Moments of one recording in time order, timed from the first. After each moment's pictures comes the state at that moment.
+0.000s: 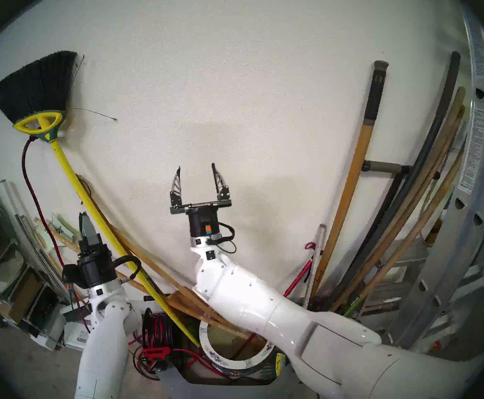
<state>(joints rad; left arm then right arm) 1.74 -1.59 -1.69 -1.59 -1.19 -0.80 -0.70 -0.96 -1.52 0.57 -1.04 -0.13 -0.93 -0.90</state>
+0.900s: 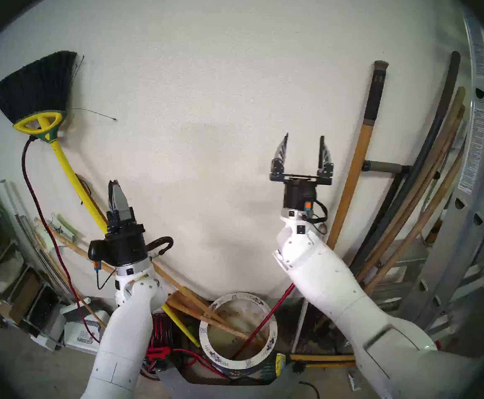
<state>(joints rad) 1.61 -1.61 -1.55 -1.57 -1.09 -0.91 -0.80 -1.09 -1.18 1.03 -1.29 -0.19 -0.96 -0.87</state>
